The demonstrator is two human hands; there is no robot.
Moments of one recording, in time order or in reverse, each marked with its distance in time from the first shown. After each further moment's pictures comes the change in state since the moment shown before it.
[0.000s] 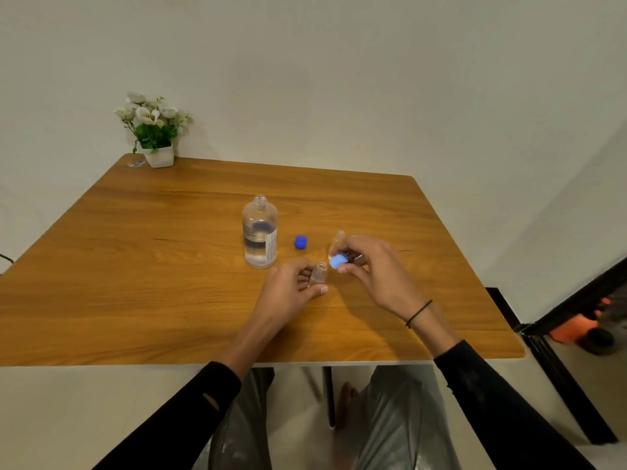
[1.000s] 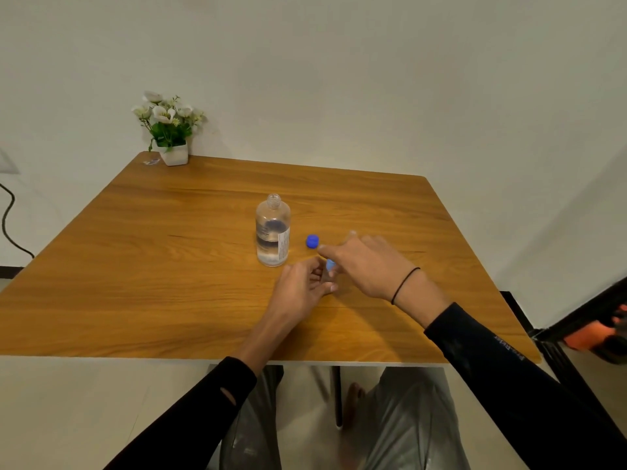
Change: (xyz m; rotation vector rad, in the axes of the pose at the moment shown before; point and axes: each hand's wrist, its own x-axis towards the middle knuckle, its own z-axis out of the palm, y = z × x) left_hand 0.002 0.002 0.001 0.088 0.009 -0.015; right_hand 0.038 -0.030 0.009 -0.753 -0.371 -0.184
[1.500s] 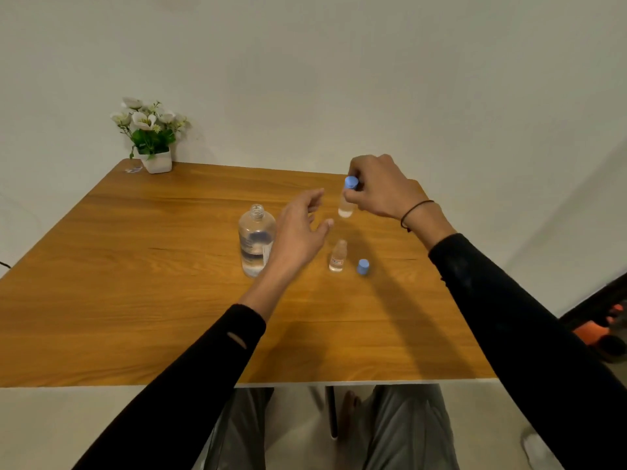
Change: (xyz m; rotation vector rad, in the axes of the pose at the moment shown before) left_hand 0.086 0.057 -0.019 -0.040 0.241 0.160; right_hand 0.065 0.106 -0.046 0.407 0.293 0.333
